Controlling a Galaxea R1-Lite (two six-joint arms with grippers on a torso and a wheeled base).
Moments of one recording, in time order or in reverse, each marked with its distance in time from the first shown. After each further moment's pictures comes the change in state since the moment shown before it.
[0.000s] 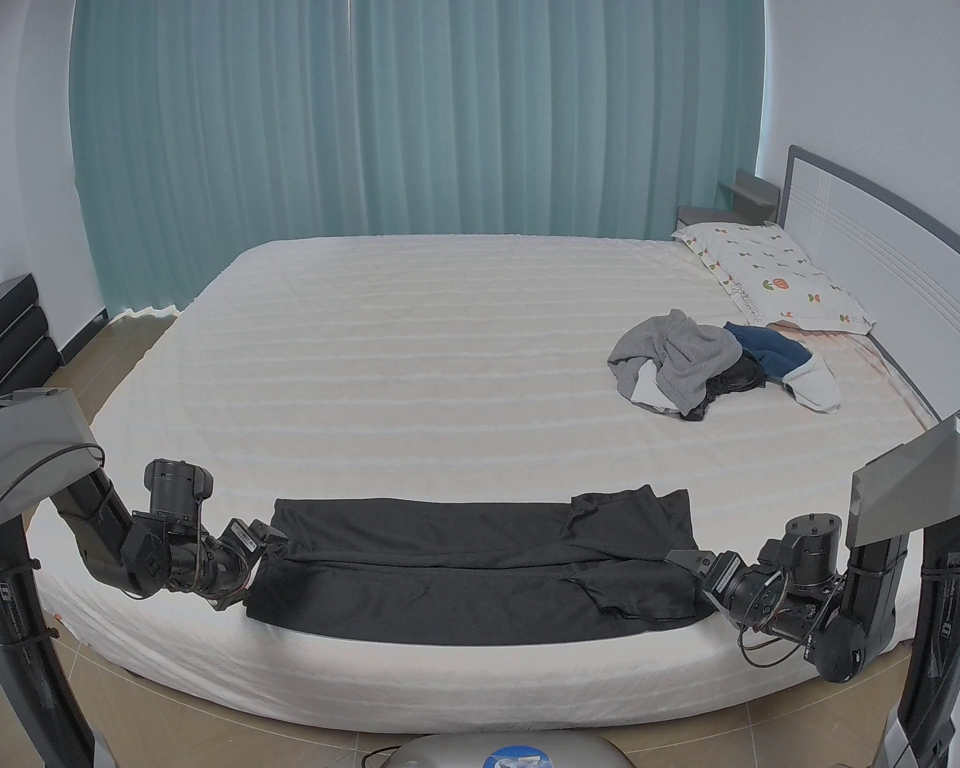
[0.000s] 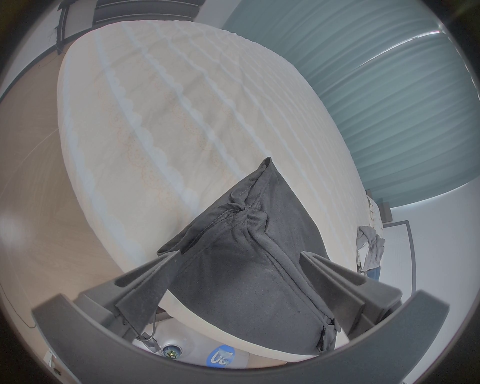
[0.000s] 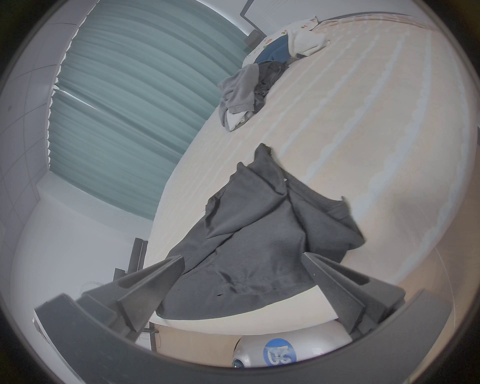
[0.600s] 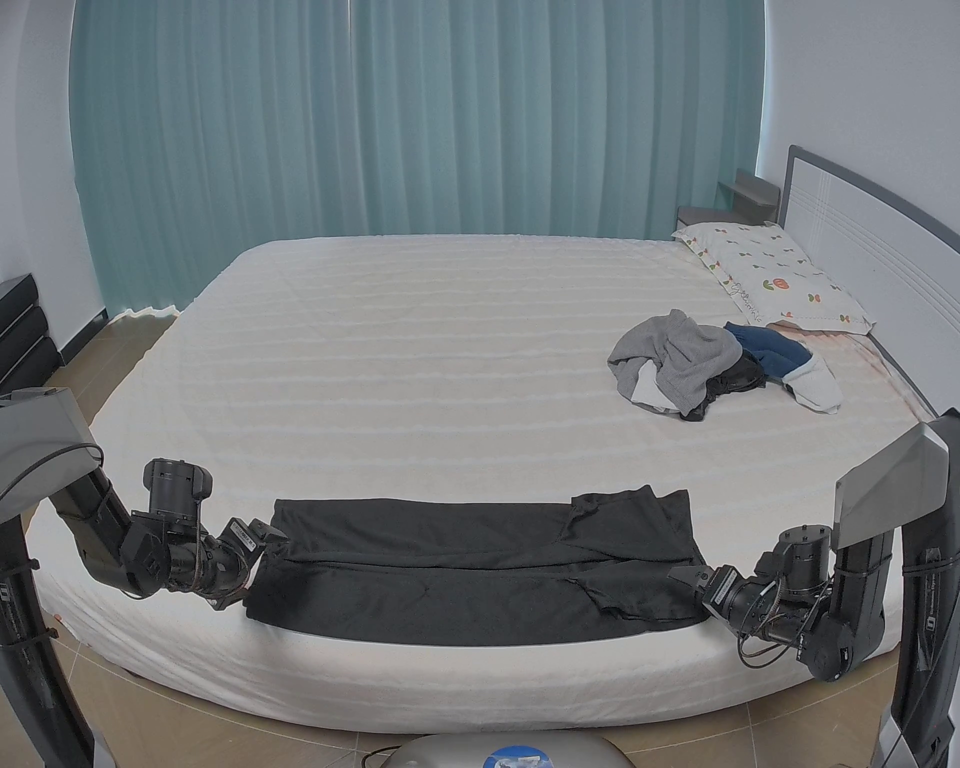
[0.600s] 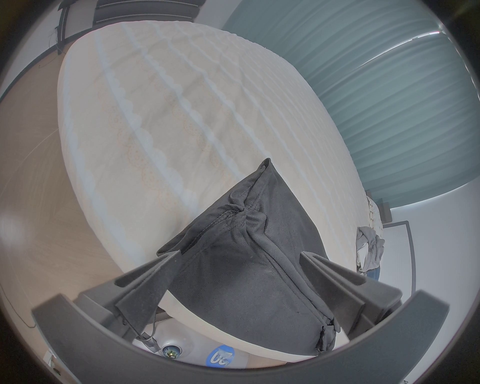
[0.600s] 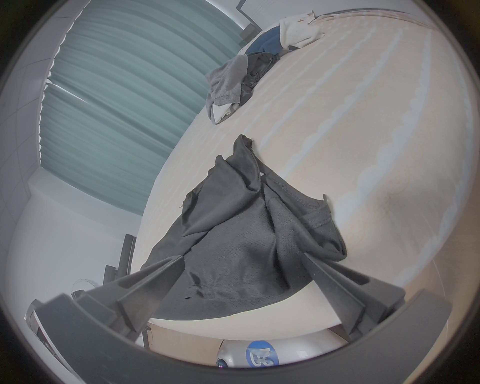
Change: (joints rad) left arm 0.000 -0.005 0.002 0.000 0.002 -0.001; right arm -0.048 0.117 -0.027 0.000 0.033 -0.063
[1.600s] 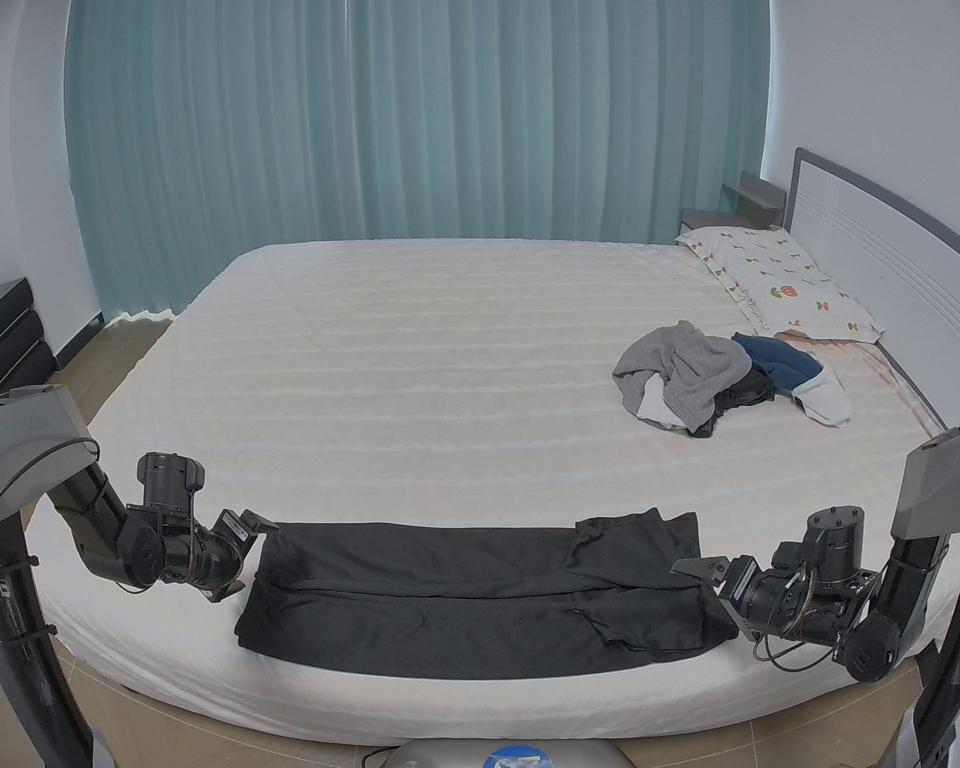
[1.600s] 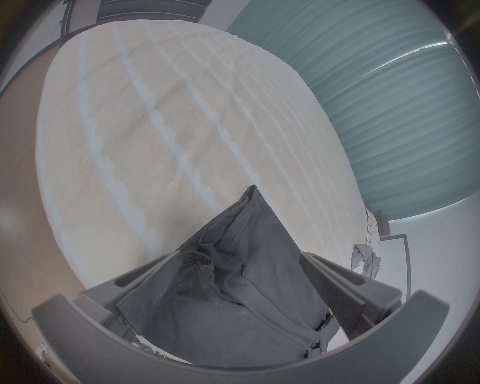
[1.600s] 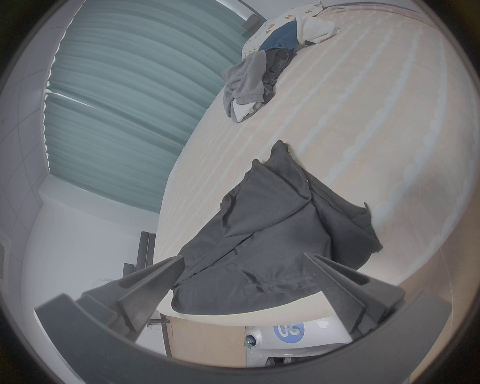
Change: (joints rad) left arm 0.028 0.005 -0.025 0.005 -0.011 -0.025; right arm 0.075 -0.301 0.108 0.162 0.047 0.092
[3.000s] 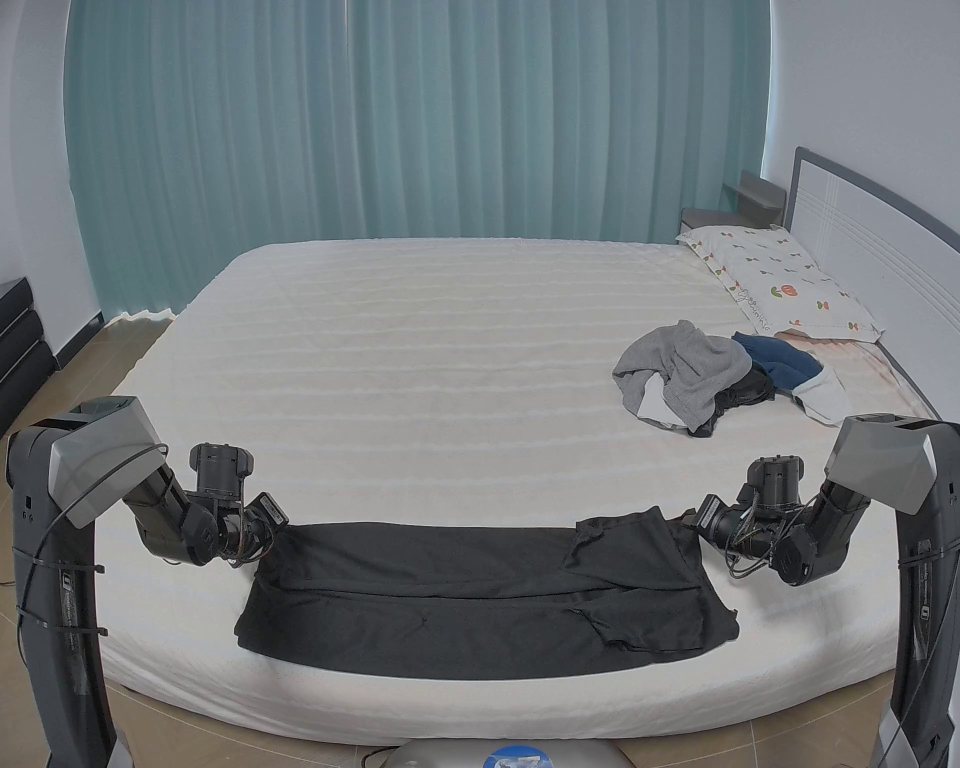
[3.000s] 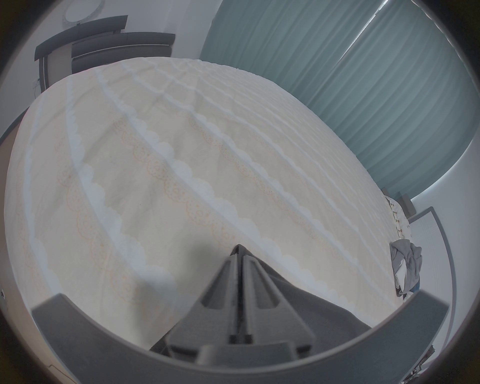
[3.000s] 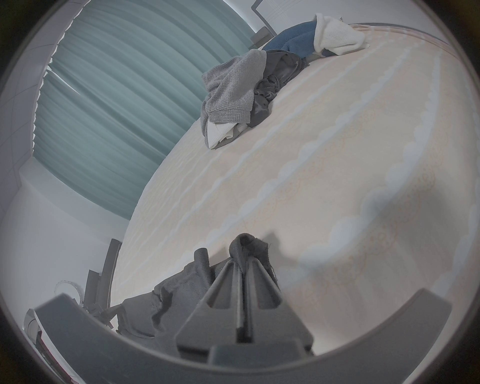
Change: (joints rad) left arm -0.036 0.288 -0.355 -0.001 0.224 0.210; right arm -0.201 0.382 -0.751 0.392 -0.010 -0.238
